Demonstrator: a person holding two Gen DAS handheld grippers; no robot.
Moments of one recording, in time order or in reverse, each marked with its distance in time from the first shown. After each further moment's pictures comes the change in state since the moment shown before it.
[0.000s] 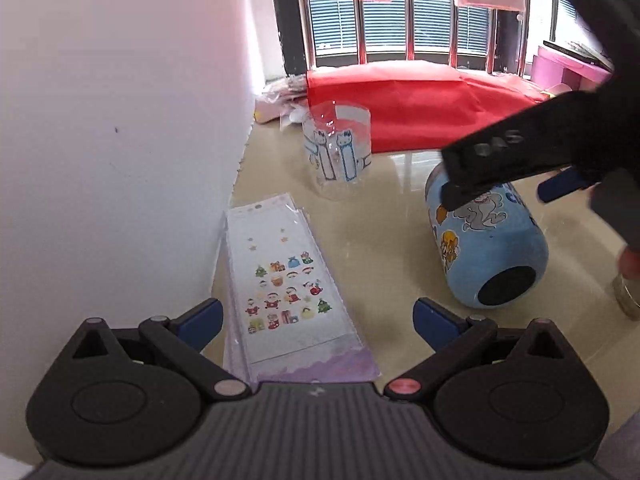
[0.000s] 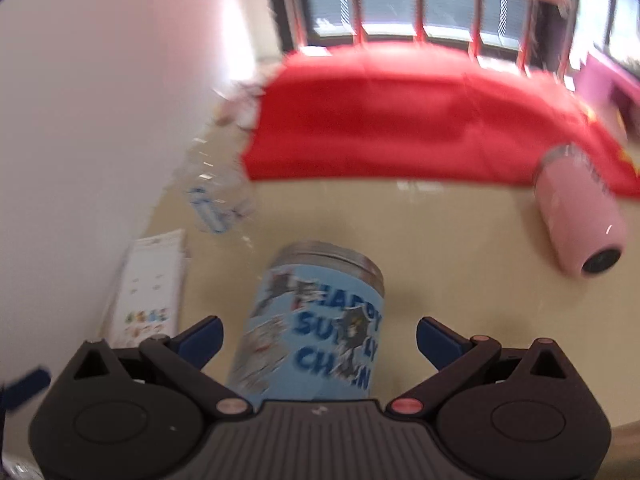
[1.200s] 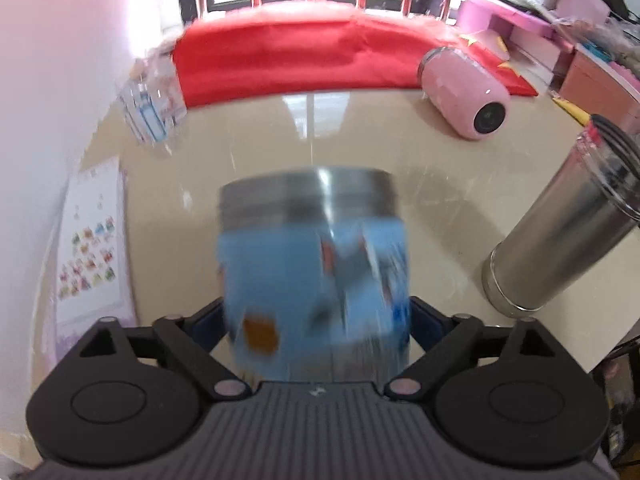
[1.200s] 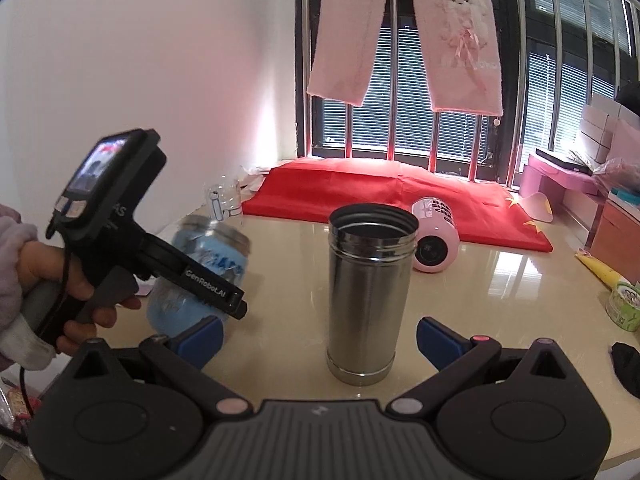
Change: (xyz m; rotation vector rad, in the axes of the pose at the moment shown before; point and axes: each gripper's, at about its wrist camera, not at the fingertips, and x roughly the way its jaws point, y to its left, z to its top) left arm 0.007 -0.134 0.013 0.040 0.170 -0.182; right arm -0.181 -0.137 -0.189 -0.245 -0.435 0.042
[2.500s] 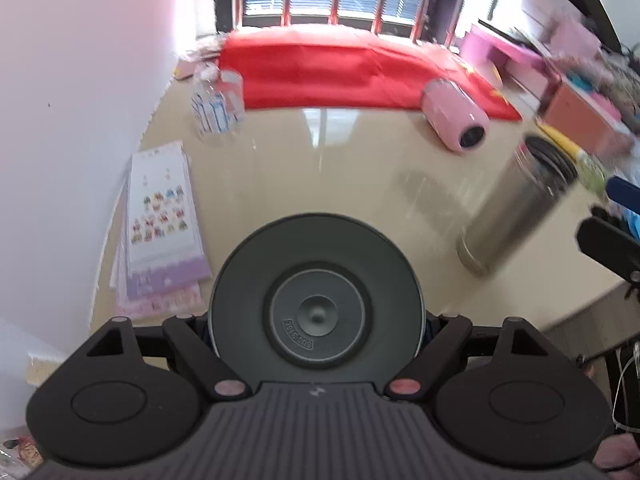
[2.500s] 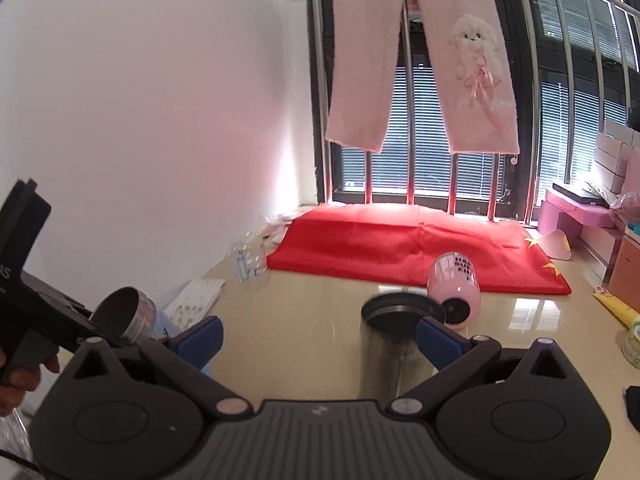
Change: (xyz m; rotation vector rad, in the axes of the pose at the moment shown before) left arm -0.092 0.025 -0.043 -0.077 -0.011 -0.024; right arm -0.014 0.003 0.038 0.013 -0.102 0.072
